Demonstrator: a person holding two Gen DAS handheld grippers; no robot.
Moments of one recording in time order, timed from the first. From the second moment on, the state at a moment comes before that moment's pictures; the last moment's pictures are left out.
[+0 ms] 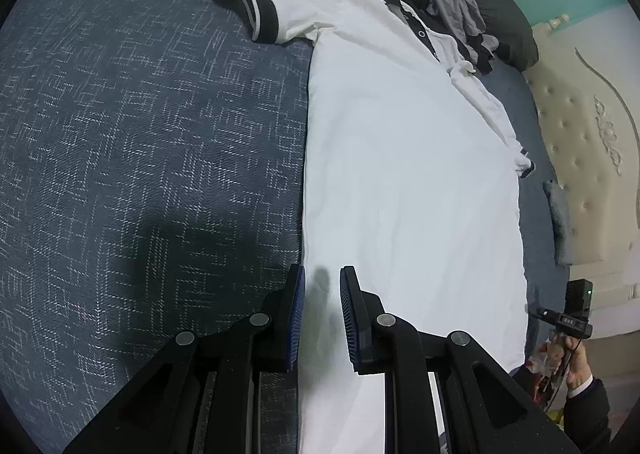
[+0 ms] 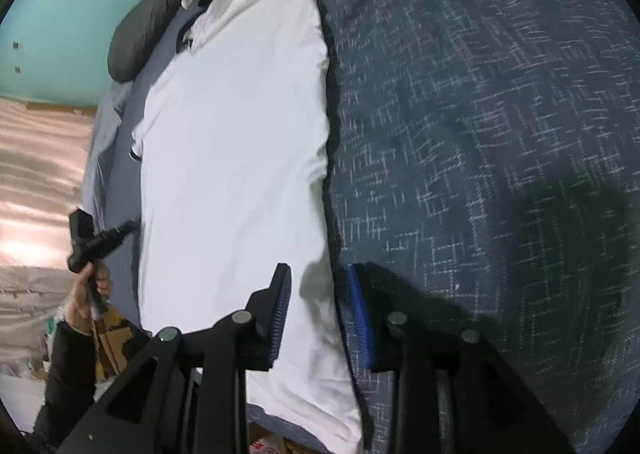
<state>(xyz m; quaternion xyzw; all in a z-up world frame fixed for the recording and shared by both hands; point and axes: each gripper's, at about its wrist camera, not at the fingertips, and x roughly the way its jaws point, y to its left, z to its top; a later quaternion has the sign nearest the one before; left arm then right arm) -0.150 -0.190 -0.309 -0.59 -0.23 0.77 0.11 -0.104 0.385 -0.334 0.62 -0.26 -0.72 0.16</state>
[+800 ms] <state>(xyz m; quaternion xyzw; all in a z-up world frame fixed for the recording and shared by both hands) -0.149 -0.185 -0.306 -0.59 -0.23 0.77 0.11 -0.098 0.395 -0.343 0.61 -0.28 -0.73 0.14</state>
